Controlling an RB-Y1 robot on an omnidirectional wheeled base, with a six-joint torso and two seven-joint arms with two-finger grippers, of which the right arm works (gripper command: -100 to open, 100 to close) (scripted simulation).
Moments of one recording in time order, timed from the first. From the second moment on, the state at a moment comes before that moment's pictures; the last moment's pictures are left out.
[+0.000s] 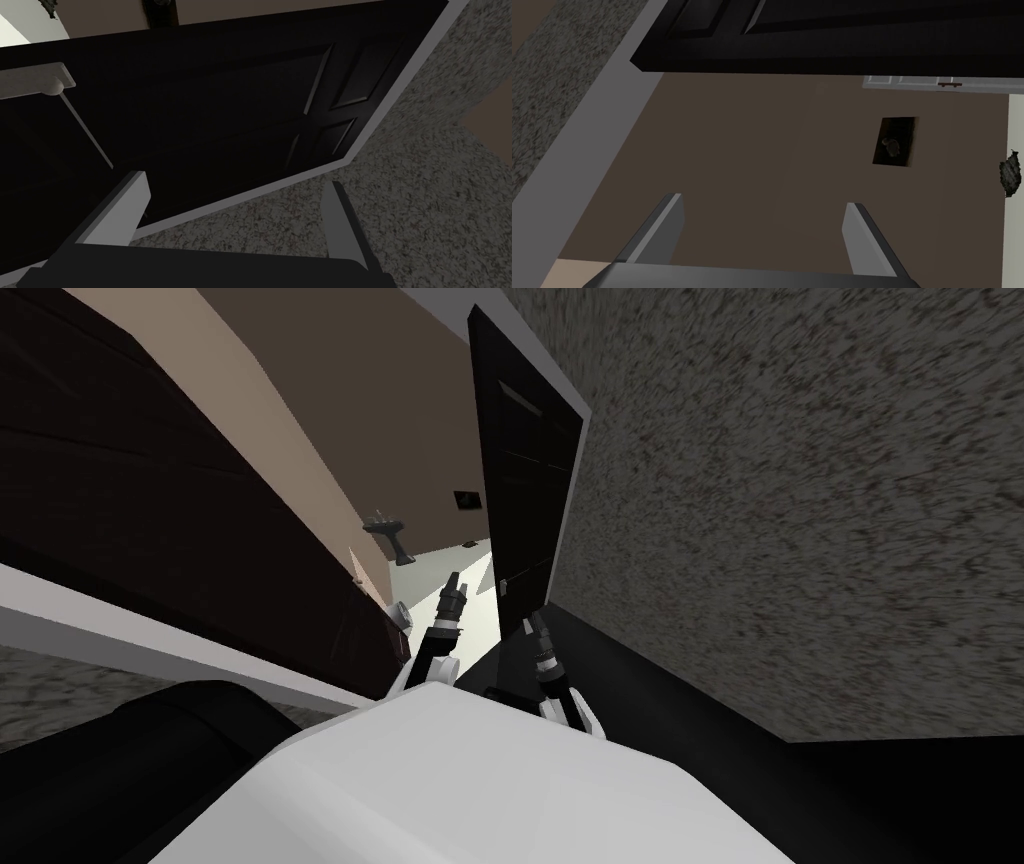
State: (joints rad) arm 0.17 -0.12 0.58 -1.50 0.02 -0.71 -0.15
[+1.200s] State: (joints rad) arm 0.04 -0.16 0.79 -1.23 0.02 -0.74 -0.18
